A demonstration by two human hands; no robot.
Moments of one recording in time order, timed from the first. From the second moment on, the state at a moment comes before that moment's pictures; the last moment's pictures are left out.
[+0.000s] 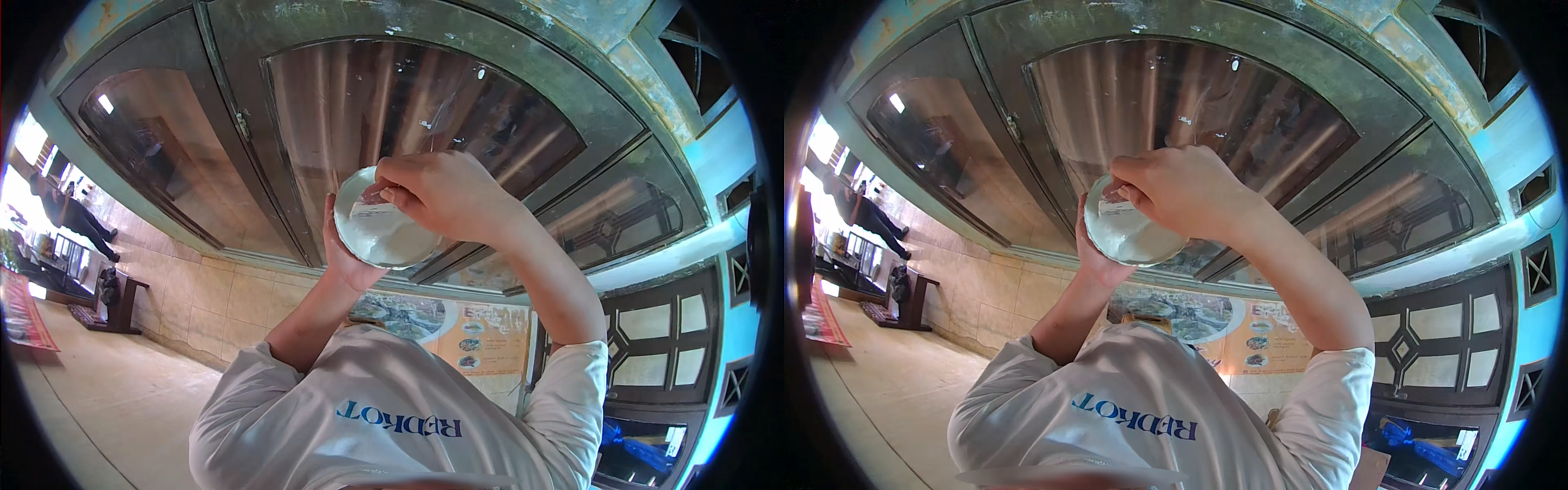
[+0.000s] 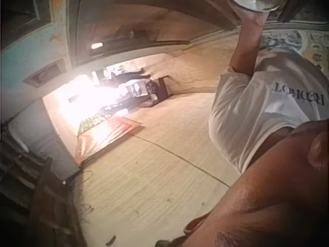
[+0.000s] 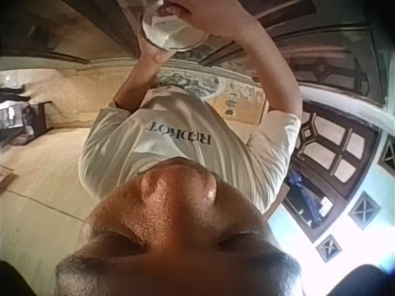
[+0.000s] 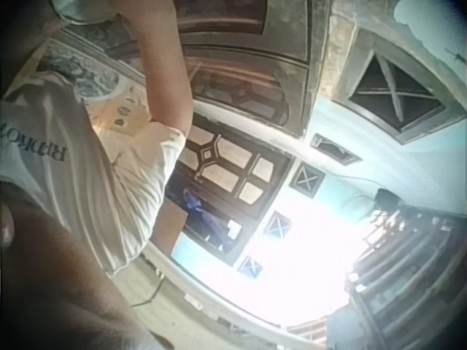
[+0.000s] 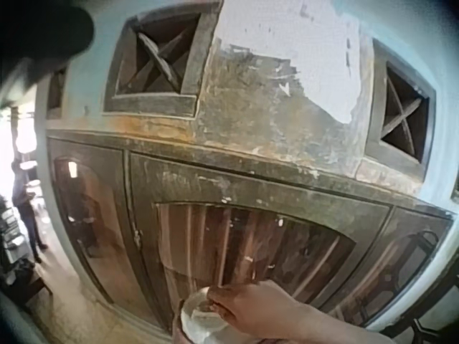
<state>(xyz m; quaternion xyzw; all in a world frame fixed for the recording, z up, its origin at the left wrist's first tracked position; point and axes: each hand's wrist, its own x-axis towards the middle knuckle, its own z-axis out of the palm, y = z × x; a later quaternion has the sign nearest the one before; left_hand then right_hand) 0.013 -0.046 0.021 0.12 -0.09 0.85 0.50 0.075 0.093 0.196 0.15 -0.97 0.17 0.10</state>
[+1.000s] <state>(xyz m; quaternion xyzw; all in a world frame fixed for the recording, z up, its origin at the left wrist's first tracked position) 0.012 -0.045 0.017 0.09 -0.09 0.86 0.50 0.071 0.102 0.190 0.20 -0.96 0.14 0.11</state>
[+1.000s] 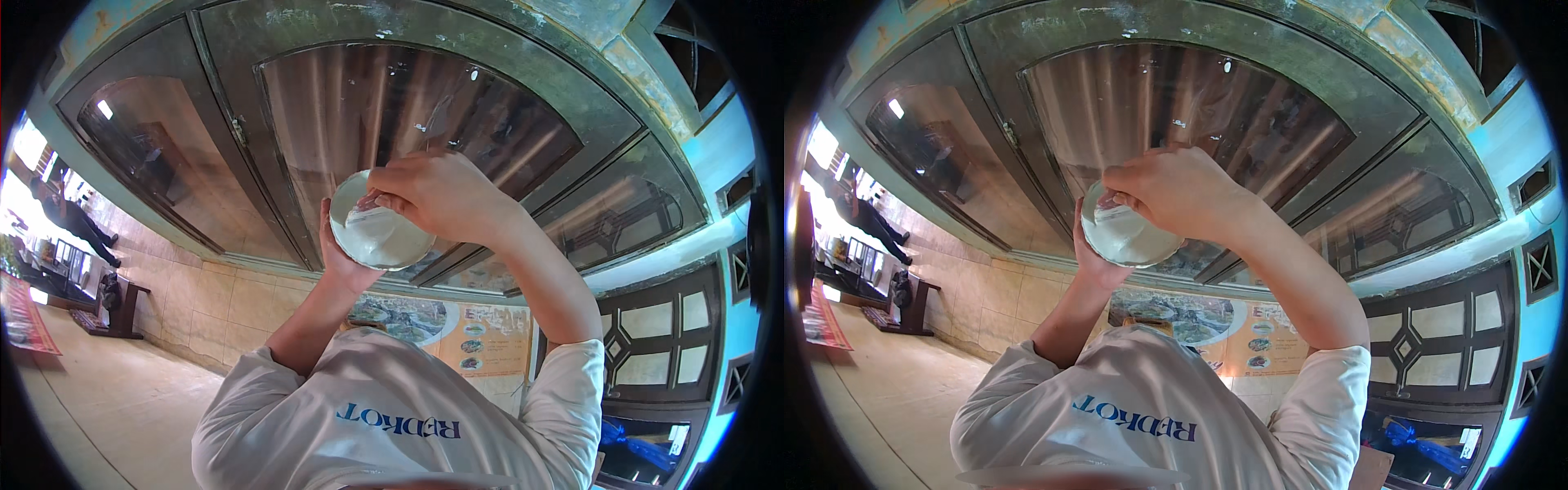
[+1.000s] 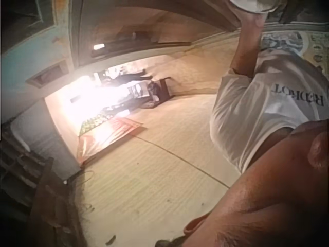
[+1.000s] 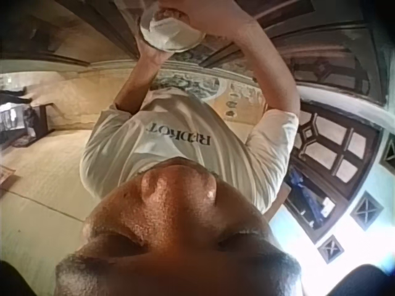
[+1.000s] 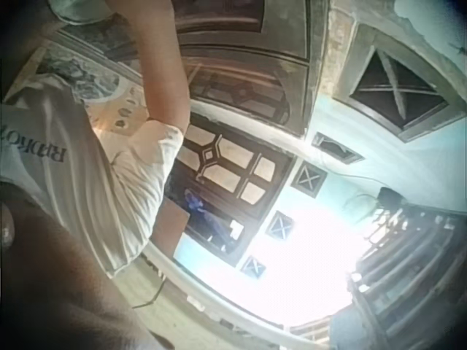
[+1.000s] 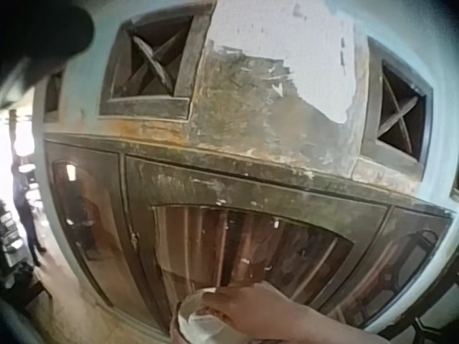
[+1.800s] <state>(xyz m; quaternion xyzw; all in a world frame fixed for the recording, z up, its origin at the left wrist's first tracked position) 0.015 -0.049 0.033 0.09 0.01 0.87 0.48 0.096 0.114 0.220 0.27 -0.96 0.06 0.07</state>
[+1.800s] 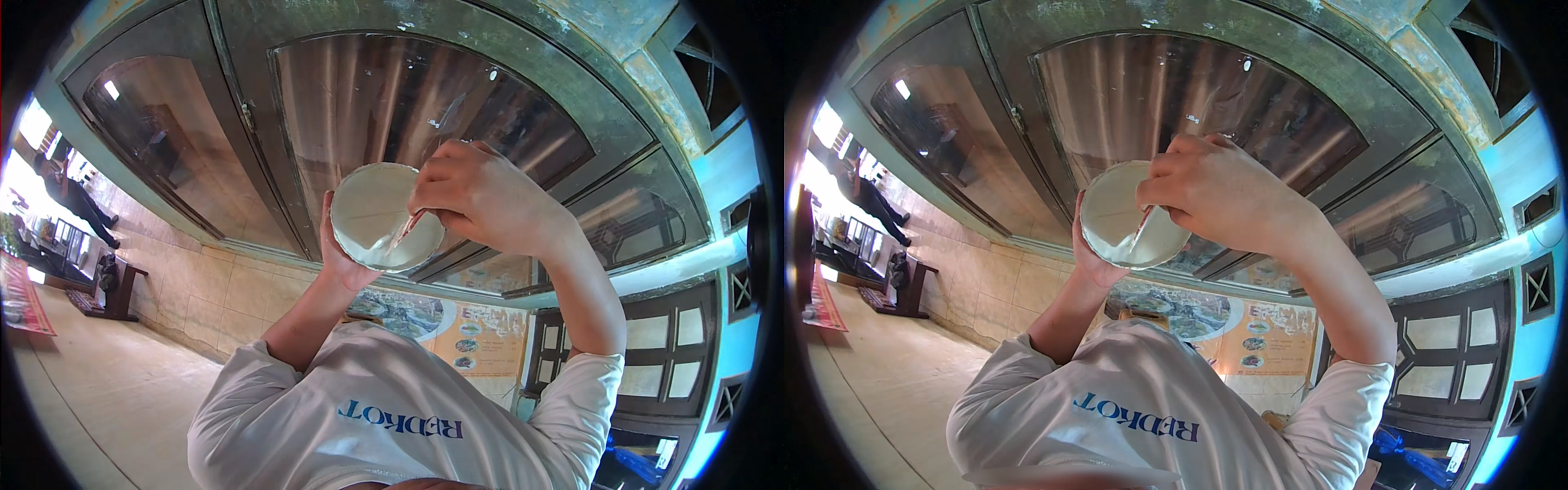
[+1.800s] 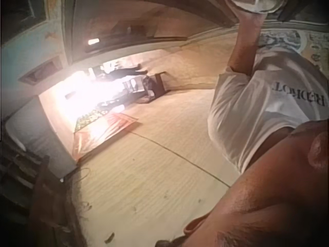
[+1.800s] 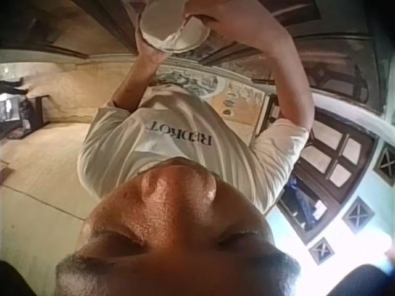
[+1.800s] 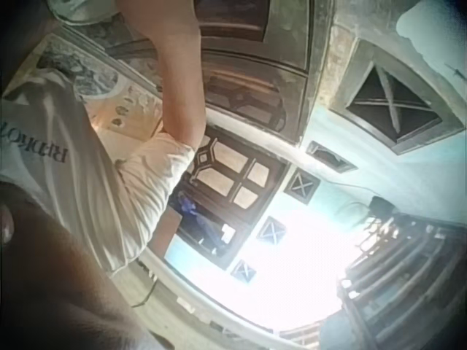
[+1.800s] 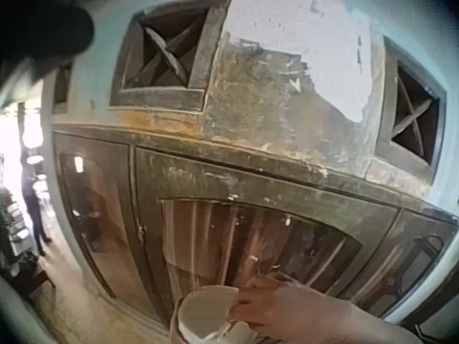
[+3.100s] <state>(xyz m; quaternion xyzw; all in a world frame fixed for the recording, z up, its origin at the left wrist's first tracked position) 0.010 -0.047 0.018 0.09 -0.08 0.87 0.48 0.091 0.129 0.190 0.31 -0.94 0.05 0.14</state>
